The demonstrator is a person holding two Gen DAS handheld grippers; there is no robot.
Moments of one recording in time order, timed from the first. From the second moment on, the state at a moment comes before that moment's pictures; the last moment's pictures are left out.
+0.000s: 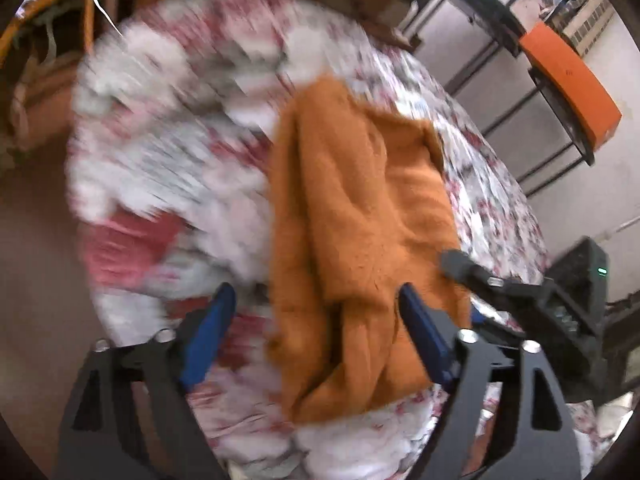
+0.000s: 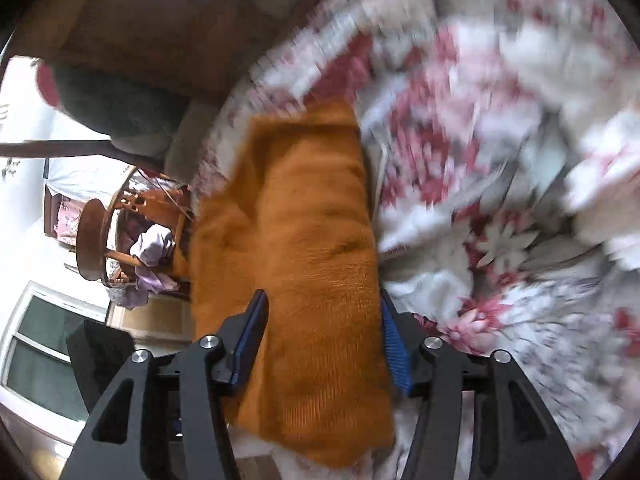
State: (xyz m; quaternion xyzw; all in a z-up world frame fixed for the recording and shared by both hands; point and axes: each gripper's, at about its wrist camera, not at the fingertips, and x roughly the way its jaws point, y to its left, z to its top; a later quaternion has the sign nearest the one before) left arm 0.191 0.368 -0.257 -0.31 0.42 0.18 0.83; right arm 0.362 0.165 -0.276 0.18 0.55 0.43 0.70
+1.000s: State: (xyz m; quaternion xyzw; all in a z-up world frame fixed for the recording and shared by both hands) left arm 0.263 0.436 -0.283 -0.26 0.46 0.27 0.80; right arm 0.432 0.255 -0.270 0.06 0.55 0.38 0.74
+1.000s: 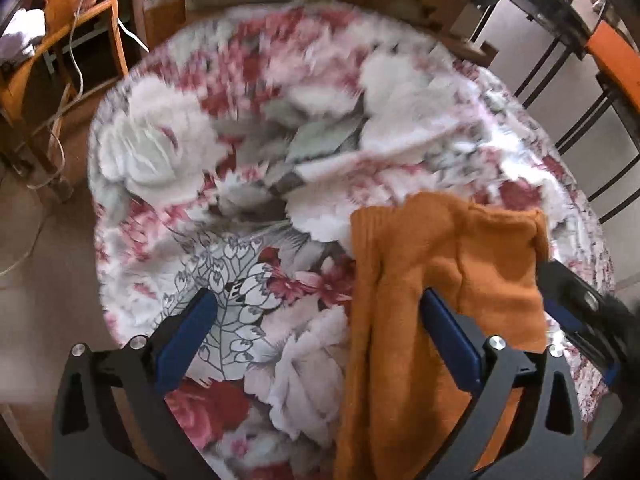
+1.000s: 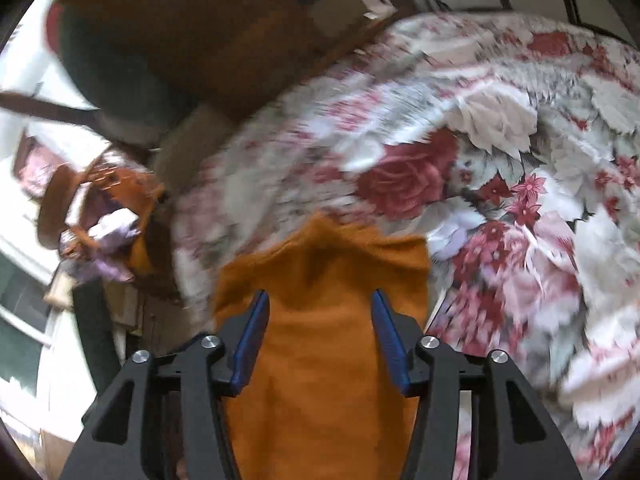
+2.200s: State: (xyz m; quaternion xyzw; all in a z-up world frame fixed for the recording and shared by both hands) left arm 0.096 0.246 -0.135 -0.10 0.41 0.34 0.84; right arm 0.242 0.089 -0.130 -0.04 0.36 0.34 0.87
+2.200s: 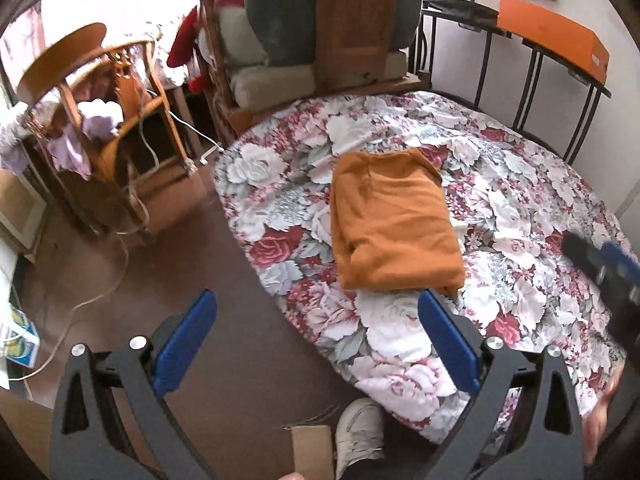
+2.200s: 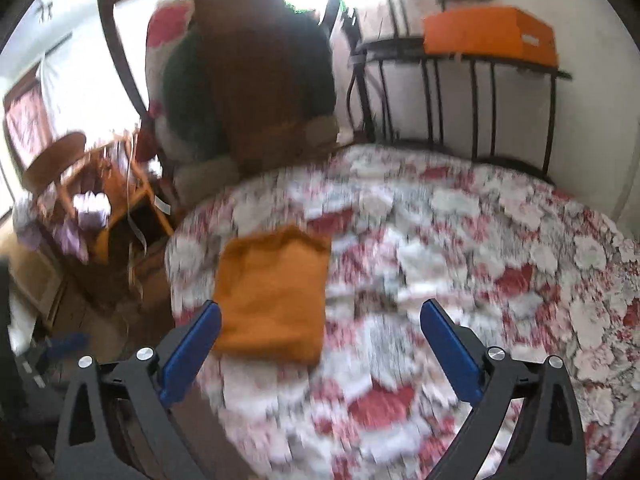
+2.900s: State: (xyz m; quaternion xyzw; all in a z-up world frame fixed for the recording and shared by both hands) left arm 0.065 0.226 -0.104 -0.13 0.39 0.33 0.85; right arm 0.190 0.080 -0.112 -0.01 0.37 0.42 0.83
